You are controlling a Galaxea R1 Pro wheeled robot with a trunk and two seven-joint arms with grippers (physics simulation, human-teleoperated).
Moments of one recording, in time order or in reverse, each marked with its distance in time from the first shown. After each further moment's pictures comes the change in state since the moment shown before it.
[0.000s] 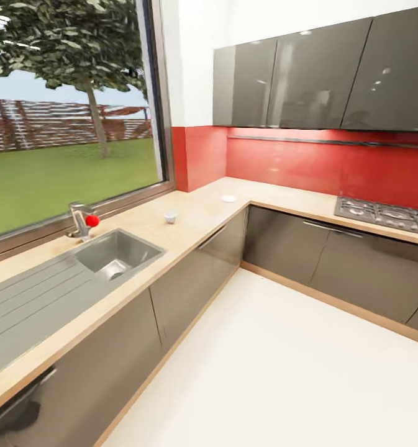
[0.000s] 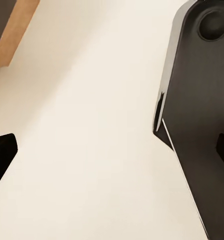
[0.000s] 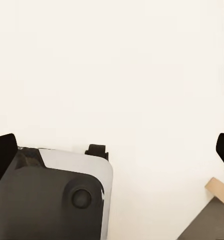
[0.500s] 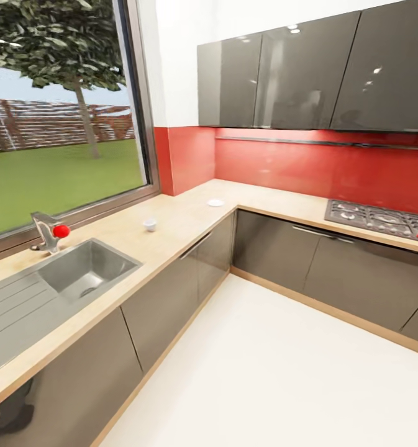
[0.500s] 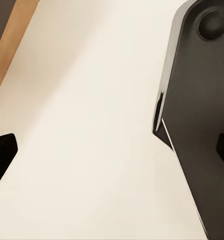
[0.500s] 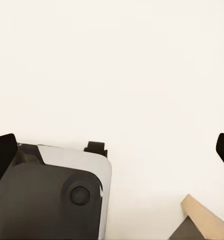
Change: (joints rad) left arm 0.000 -0.001 0.000 0.000 0.000 0.001 0.001; right arm 0.000 -0.003 0.003 0.010 0.008 -0.003 0.000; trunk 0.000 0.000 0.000
